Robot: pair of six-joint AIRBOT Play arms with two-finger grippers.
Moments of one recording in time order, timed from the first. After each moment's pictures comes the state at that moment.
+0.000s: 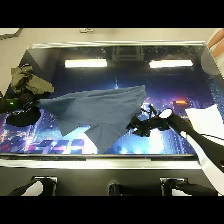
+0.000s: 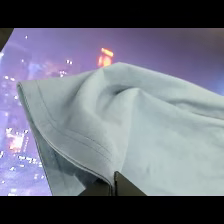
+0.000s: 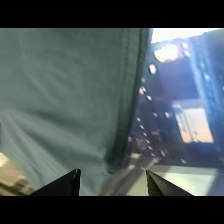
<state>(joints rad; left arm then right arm) 0.39 -1.10 1.03 0.93 -1.03 -1.32 0.16 -1.44 0.82 -0.69 0.93 1.61</state>
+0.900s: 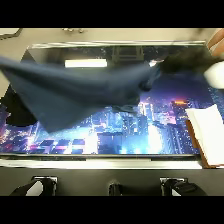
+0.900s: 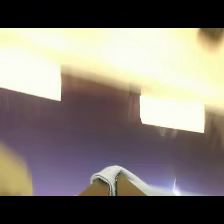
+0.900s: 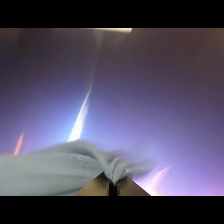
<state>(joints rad) 0.39 -0.95 1.61 0.95 -1.05 -1.35 0.20 -1.06 1.66 -1.63 0.97 1.62</state>
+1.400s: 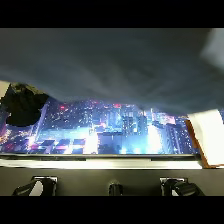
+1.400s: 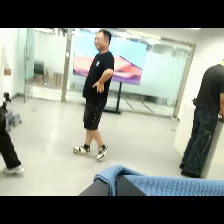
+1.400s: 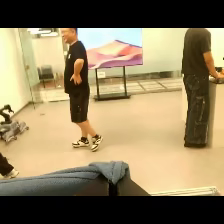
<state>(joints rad) 0.39 -0.71 1.89 1.04 -1.00 -1.51 0.20 -0.76 2.00 -1.90 1.06 1.79</state>
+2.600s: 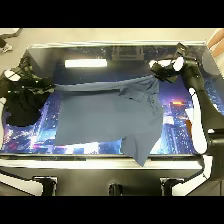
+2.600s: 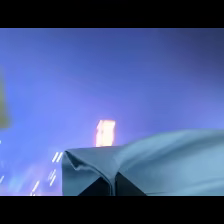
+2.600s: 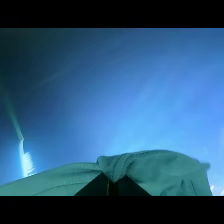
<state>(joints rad) 0.17 -1.73 1.62 1.06 -0.94 -1.34 0.00 -1.81 1.85 -1.39 0.94 1.95</state>
